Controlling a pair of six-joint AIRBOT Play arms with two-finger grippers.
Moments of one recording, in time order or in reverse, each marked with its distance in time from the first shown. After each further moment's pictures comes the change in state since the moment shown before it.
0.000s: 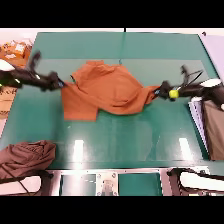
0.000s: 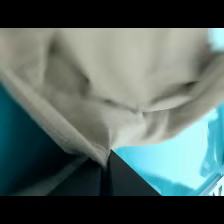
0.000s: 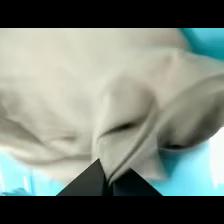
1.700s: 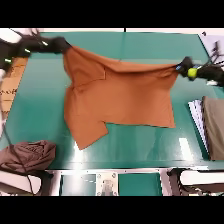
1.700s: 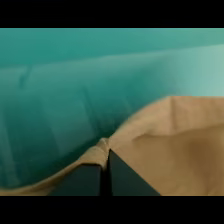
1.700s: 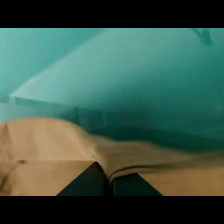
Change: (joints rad) left arm -0.167 -0.276 0.406 0.027 0.369 0.125; right arm -0.080 -0.180 0.237 0.023 -0.265 -0.008
